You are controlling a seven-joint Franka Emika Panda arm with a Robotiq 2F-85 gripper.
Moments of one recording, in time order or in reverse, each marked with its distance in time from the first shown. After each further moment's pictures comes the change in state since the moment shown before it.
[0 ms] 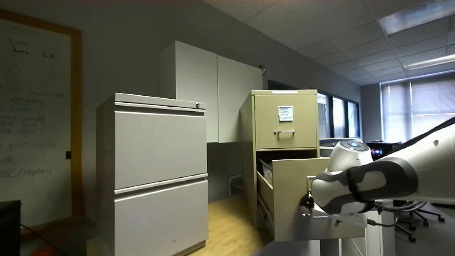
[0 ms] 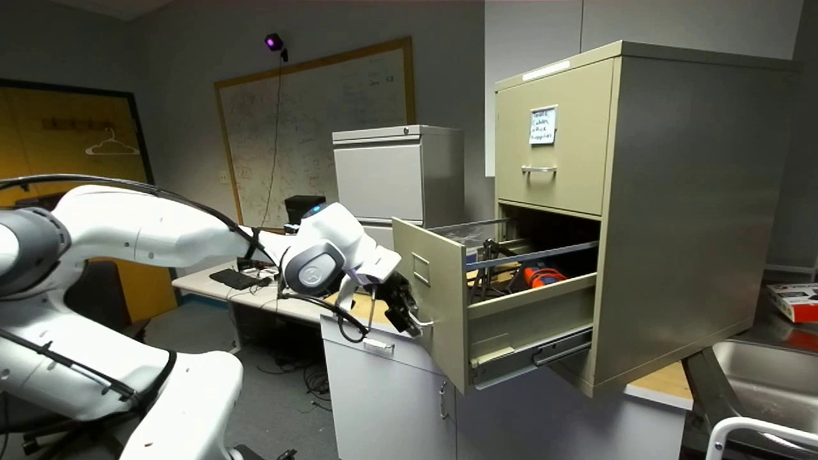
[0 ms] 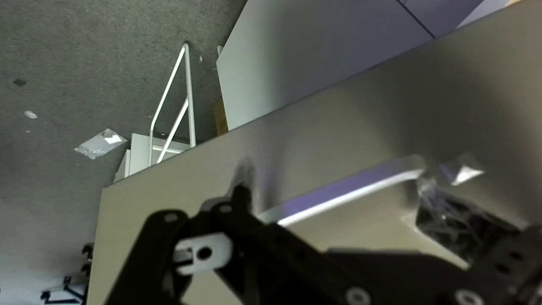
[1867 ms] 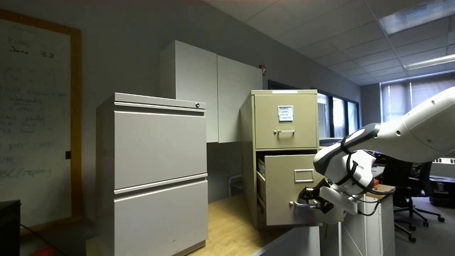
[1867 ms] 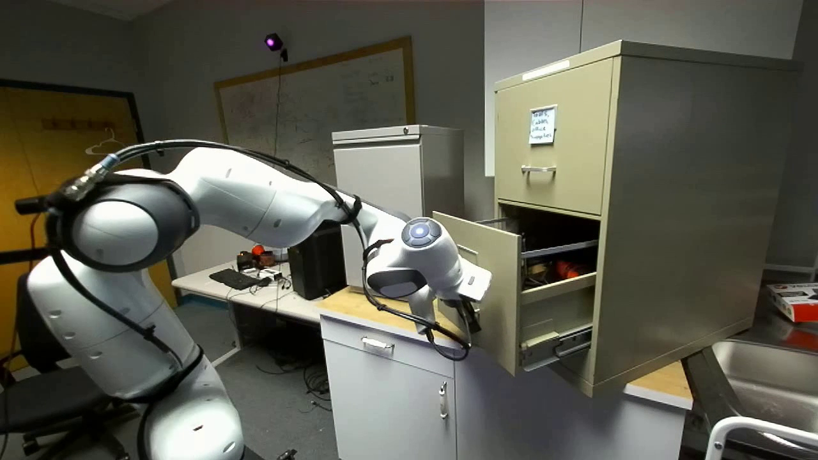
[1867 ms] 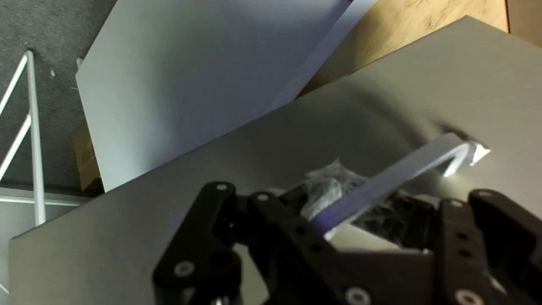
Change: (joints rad) arm 0.528 0.564 -0.734 0.330 0.333 0.128 -0.685
